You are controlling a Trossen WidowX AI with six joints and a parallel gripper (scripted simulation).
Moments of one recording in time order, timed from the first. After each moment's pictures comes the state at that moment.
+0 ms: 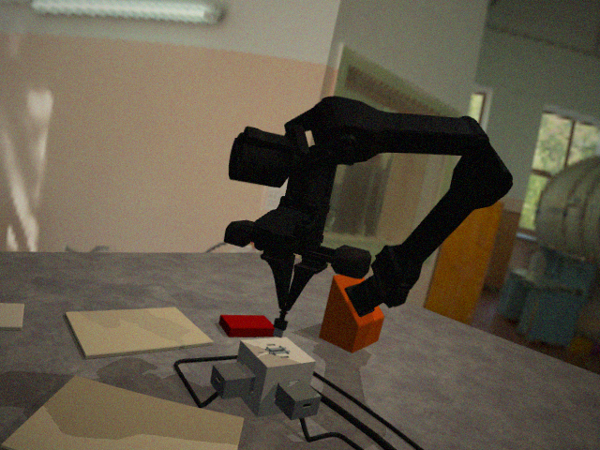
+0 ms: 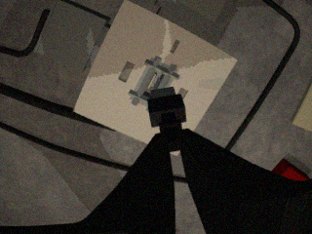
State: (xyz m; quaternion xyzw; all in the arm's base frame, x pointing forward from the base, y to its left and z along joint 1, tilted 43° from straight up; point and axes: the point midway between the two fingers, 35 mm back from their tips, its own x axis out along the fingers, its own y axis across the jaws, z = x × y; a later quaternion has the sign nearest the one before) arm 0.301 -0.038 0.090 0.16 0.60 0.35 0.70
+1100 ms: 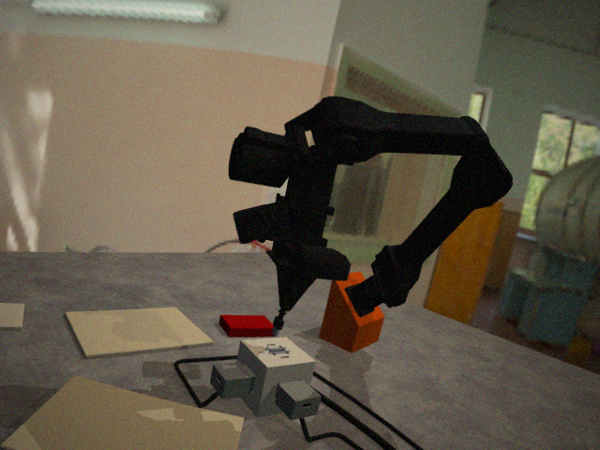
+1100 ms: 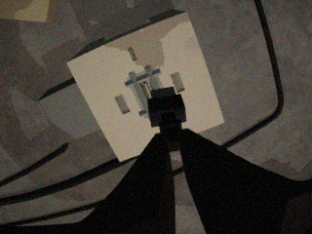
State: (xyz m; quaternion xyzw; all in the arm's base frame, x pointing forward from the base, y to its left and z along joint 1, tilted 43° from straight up) arm 0.301 -0.038 0.090 0.44 0.69 0.07 0.57
